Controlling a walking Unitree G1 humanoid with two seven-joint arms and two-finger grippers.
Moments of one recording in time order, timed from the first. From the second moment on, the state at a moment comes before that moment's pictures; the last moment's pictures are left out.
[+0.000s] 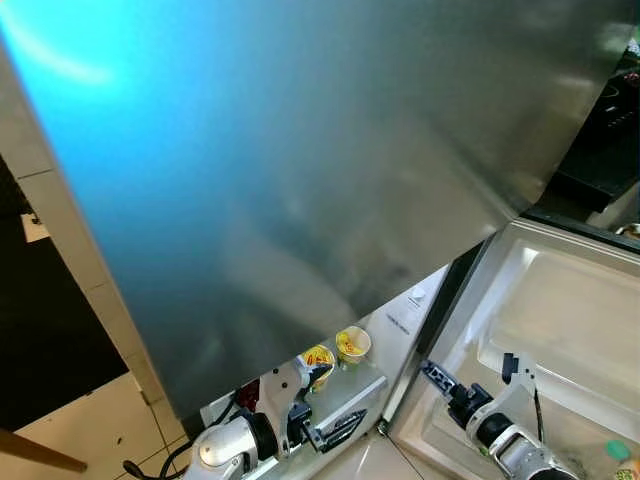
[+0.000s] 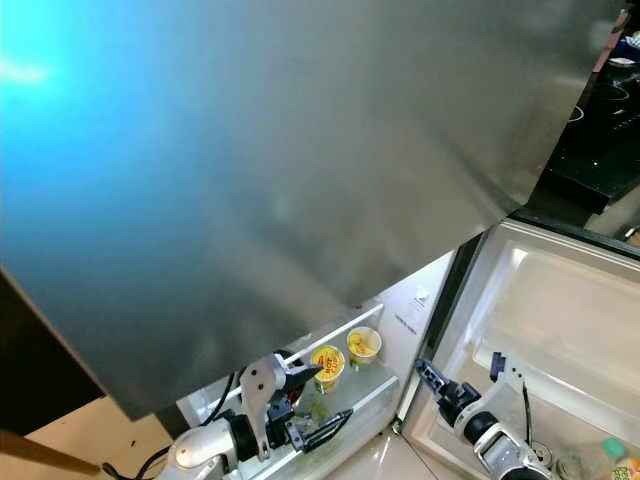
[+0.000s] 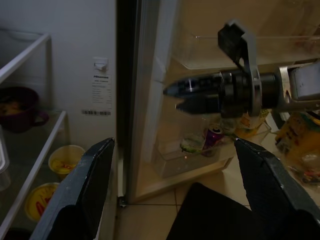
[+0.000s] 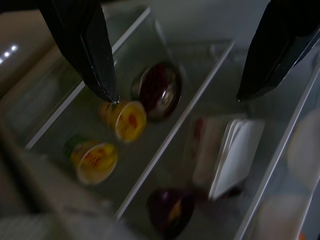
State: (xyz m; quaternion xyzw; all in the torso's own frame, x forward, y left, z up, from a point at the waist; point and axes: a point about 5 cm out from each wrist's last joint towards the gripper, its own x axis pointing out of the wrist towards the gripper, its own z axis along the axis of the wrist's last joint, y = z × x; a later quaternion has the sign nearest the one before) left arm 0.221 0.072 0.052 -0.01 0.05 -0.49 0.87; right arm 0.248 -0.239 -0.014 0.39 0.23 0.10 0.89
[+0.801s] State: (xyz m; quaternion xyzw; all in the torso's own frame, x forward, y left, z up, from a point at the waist) left arm 0.194 0.097 -0.023 0.01 0.22 -0.43 0.88; right arm 0.113 -0.255 -0.095 0.08 0.59 -0.02 0.80
